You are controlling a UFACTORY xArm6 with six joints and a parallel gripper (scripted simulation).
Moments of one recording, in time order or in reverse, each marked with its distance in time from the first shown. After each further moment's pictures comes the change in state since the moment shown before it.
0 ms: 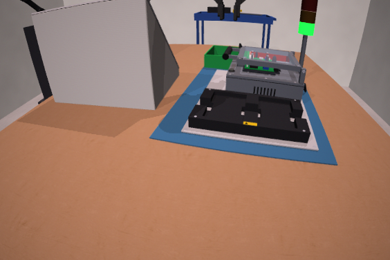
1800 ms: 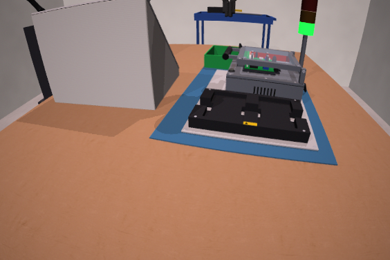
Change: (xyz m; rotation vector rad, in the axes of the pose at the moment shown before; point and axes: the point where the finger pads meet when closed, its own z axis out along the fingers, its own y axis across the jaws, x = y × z) arm 0.000 0.000 -0.008 0.000 0.000 0.000
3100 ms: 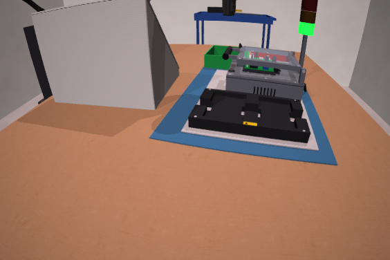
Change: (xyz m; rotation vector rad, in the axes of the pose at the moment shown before) arm 0.000 0.000 -0.003 -0.002 0.004 0.360
